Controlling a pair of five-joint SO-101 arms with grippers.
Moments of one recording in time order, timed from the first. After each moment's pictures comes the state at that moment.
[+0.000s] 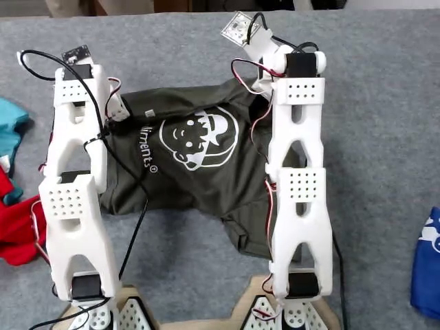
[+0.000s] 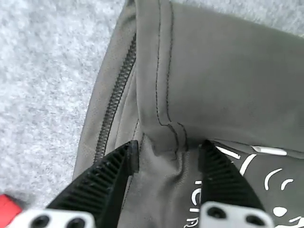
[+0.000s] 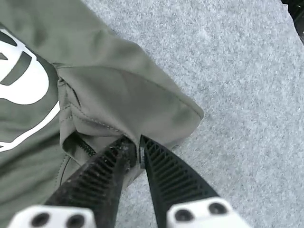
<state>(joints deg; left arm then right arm) -9.6 43.3 -40.2 85.1 12.1 -5.4 64.8 -93.5 96.7 39.3</state>
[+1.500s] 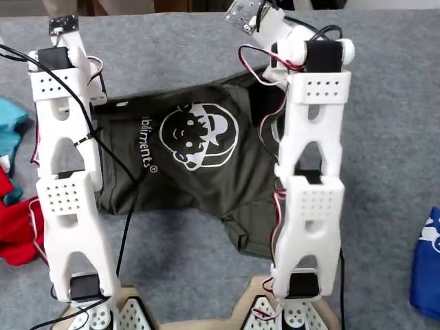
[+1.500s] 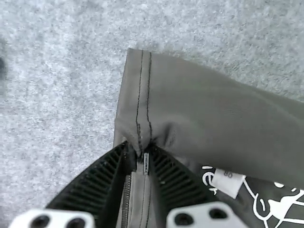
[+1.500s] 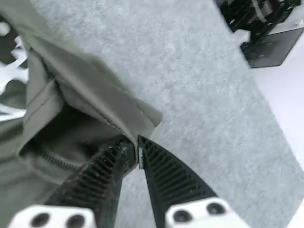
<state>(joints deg) -12.7 48.1 -67.9 100.2 -2.6 -4.8 37.8 -74.8 101.5 45.8</state>
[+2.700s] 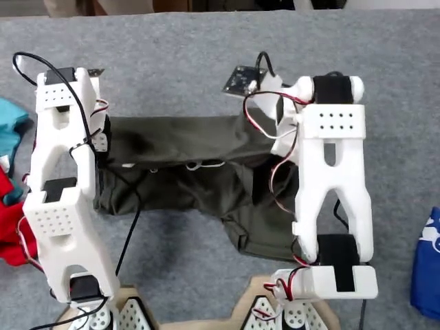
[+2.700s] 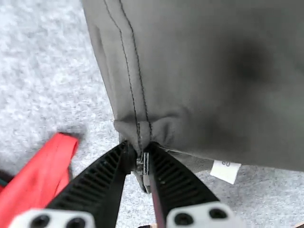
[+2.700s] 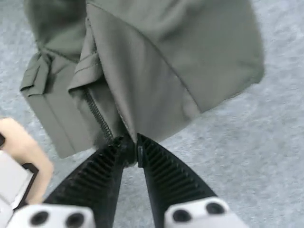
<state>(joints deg) -13.1 30.8 -25.1 100.2 -15.5 -4.4 -2.4 -6.5 101.5 50.2</state>
